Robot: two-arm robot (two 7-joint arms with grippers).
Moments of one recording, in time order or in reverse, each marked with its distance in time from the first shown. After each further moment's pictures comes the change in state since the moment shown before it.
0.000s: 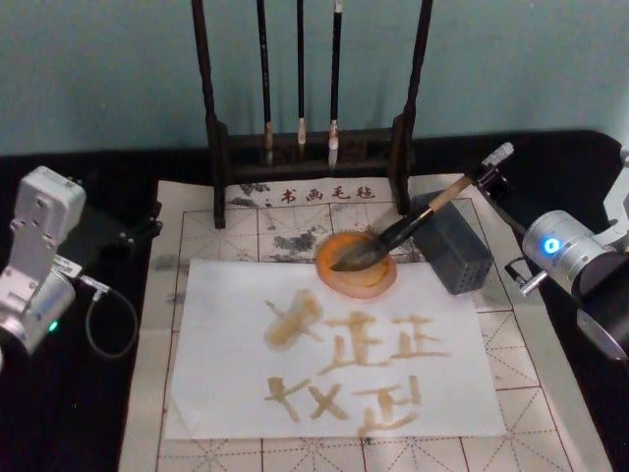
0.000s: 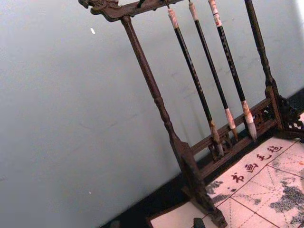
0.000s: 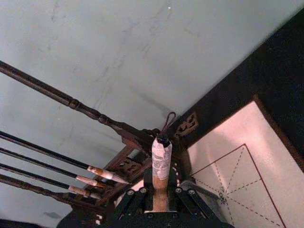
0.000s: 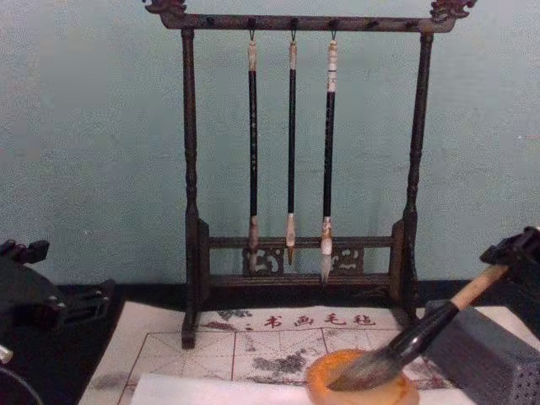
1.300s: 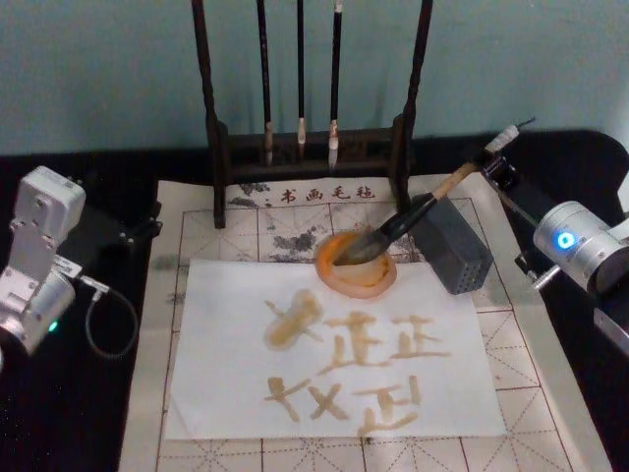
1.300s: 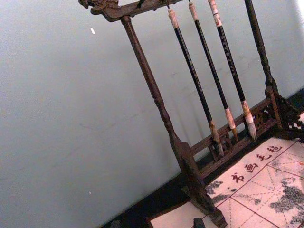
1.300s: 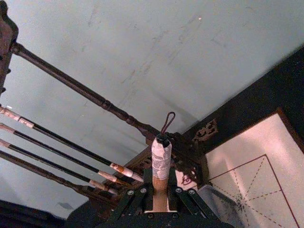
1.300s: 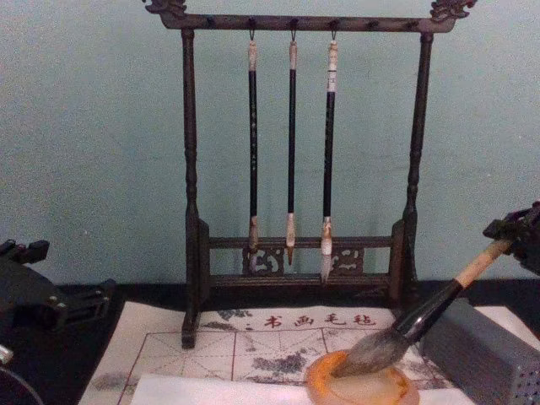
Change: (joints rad) left arm 0.000 0.000 0.000 0.000 0.000 0.000 0.000; right arm -0.040 -0.018 0.080 -0.066 -0.080 0.067 0.071
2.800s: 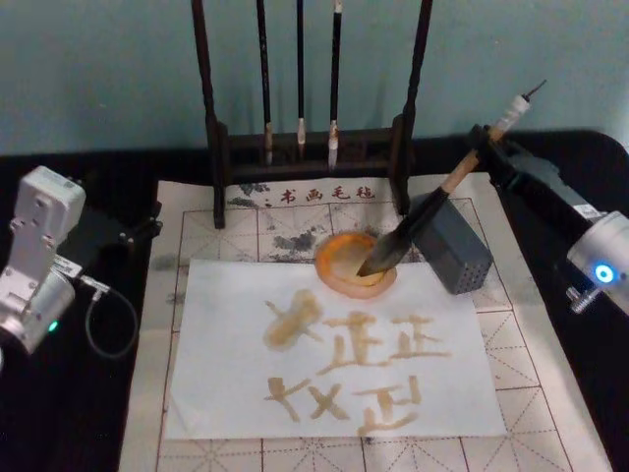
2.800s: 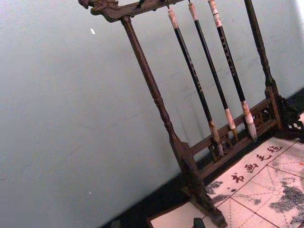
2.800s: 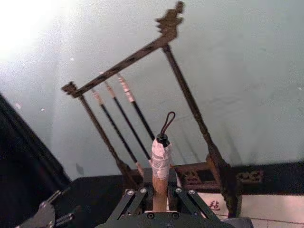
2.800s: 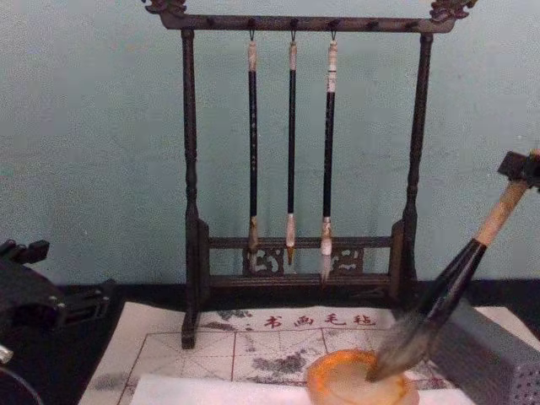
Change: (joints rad) left arm 0.000 0.000 0.000 0.000 0.000 0.000 0.000; right arm -0.154 0.119 0.023 -0.202 -0.323 -0.156 0.338
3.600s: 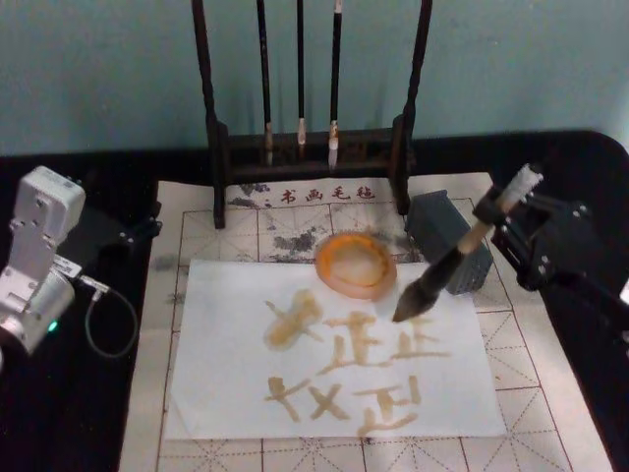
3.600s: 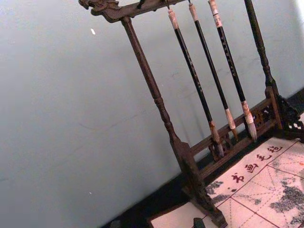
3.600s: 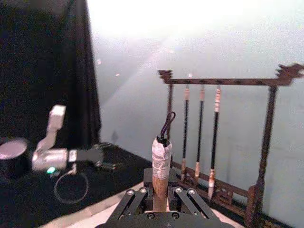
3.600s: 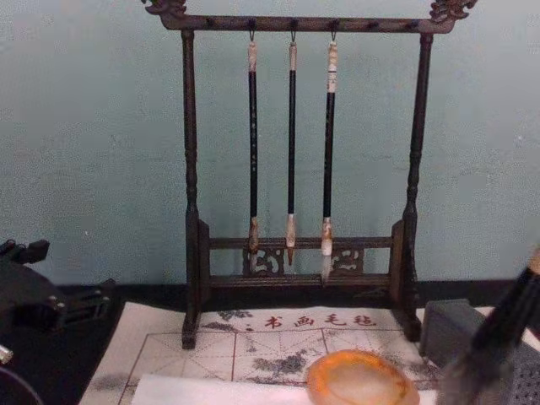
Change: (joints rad) left arm 0.000 0.000 0.000 0.000 0.000 0.000 0.000; right arm -0.237 0.174 0.062 -0.165 -0.251 -0.334 0.309
